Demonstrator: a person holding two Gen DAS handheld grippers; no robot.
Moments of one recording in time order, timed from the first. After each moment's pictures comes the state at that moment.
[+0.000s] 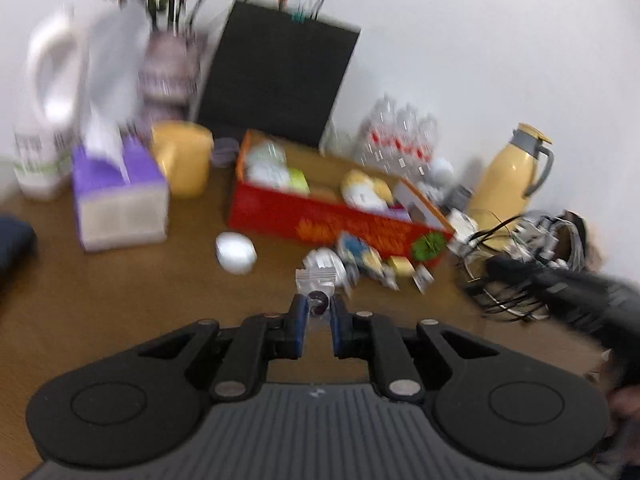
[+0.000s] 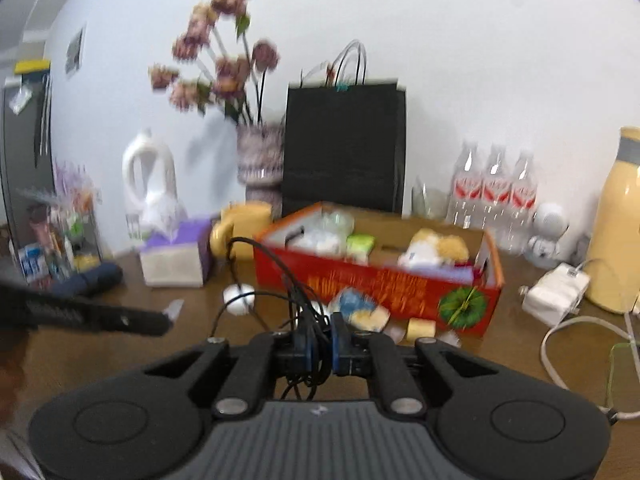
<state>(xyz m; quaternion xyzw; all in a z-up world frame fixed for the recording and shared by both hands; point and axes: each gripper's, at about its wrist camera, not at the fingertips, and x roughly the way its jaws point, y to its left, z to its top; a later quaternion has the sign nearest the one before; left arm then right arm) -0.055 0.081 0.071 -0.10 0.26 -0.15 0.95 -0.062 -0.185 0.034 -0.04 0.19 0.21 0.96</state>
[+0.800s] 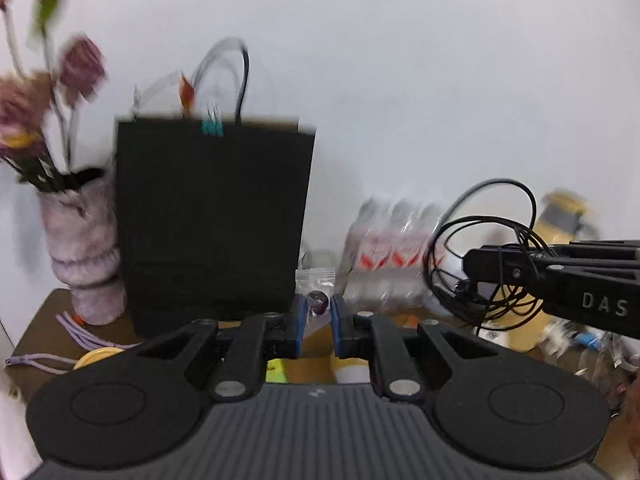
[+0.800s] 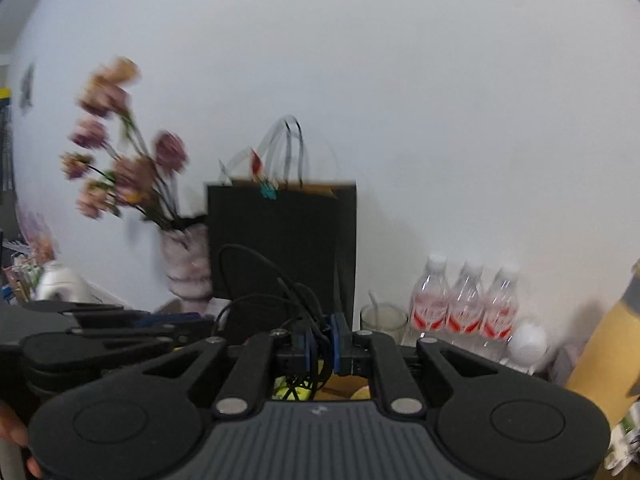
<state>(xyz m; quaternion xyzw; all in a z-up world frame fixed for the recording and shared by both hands) 0.199 -0.014 0.206 -0.02 0.24 -0.15 0.96 0.156 -0.183 0.207 -0.02 0.21 0.18 0.96</state>
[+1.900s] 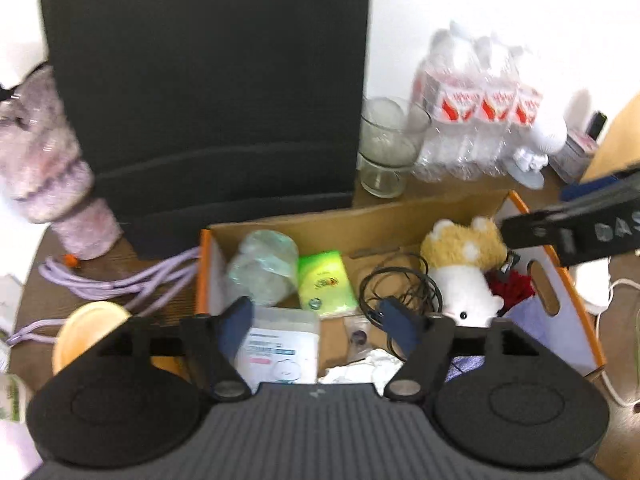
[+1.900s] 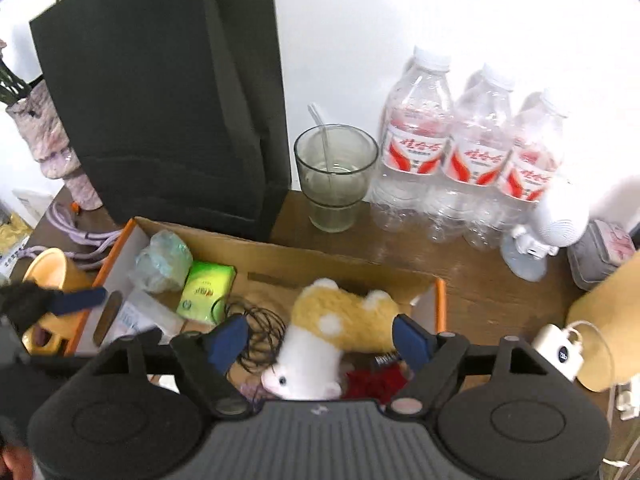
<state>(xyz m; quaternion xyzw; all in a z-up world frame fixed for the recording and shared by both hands) 0.300 -0.022 0.135 0.07 0.44 -0.11 0.89 0.331 -0.182 0.106 -0.04 0.49 0.09 0.87</state>
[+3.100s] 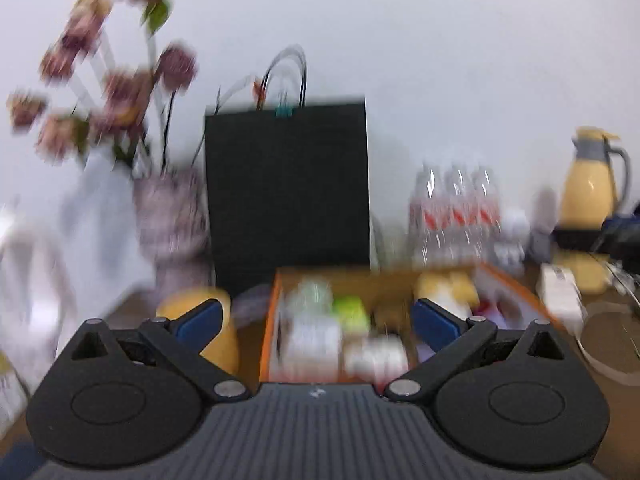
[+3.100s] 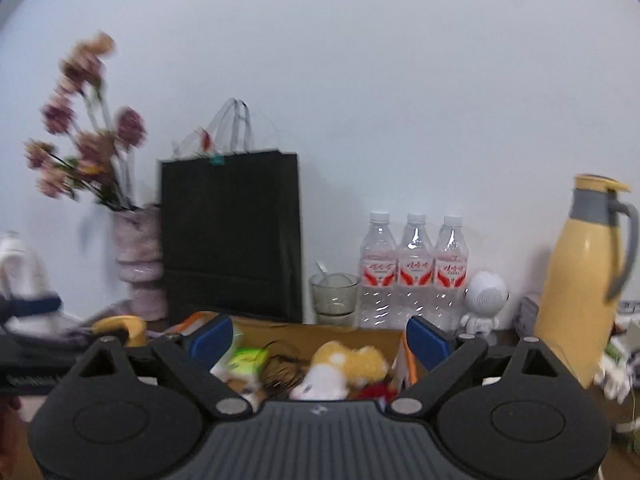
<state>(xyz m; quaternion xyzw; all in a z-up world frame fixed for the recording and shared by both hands) 0.056 0.030 0.100 0.03 0.17 -0.07 0.98 0.067 -0.212 0.079 0.01 0.12 0.10 0.99</state>
